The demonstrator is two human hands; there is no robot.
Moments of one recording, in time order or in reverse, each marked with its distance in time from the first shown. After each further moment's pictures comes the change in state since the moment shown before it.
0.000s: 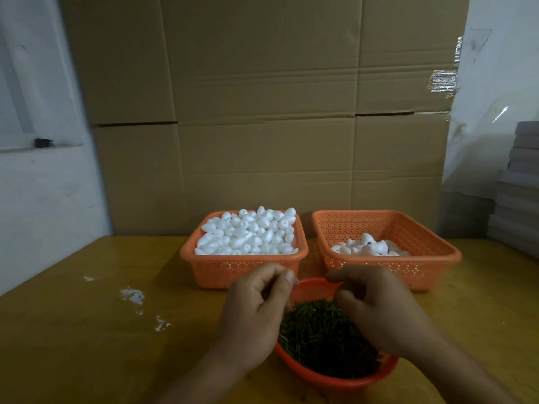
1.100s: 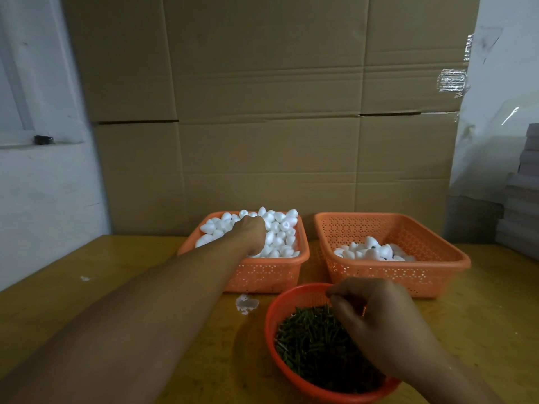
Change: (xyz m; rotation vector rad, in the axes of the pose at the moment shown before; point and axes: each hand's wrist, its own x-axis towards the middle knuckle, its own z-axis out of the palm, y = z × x) left_hand 0.182 -0.081 -0.005 1.366 -0.349 -0.420; right_hand -0.004 0.000 0.008 -0.046 0.068 -0.065
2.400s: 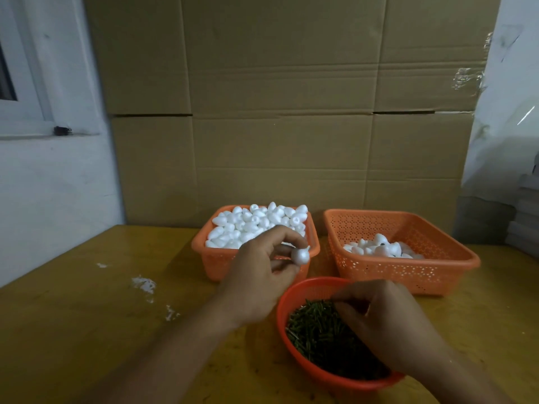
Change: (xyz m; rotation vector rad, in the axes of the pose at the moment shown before) left_hand -0.166 -0.015 -0.002 -1.386 0.252 0.514; right_hand -0.003 -0.005 0.002 -0.096 -0.085 -0.030
